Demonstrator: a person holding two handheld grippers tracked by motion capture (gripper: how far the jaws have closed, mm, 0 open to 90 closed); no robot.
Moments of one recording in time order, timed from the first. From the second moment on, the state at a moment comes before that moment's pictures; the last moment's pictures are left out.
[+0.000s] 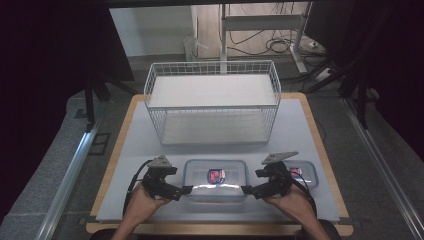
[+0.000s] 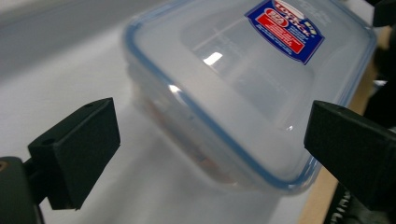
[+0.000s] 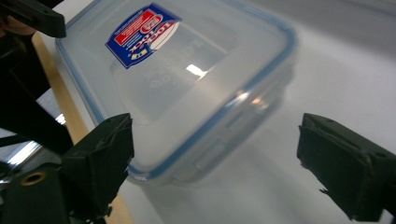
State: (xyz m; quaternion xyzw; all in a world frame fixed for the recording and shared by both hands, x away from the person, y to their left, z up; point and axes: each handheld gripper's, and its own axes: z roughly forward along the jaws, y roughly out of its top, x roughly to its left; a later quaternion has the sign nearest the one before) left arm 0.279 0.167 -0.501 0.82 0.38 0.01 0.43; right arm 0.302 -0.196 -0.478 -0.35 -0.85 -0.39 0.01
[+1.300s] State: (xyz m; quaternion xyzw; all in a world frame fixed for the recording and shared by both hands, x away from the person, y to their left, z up) left arm 0.251 0.182 -0.505 0.77 0.39 -0.03 0.50; right arm 0.294 -0.203 -0.489 -0.38 -0.81 -0.44 0.10
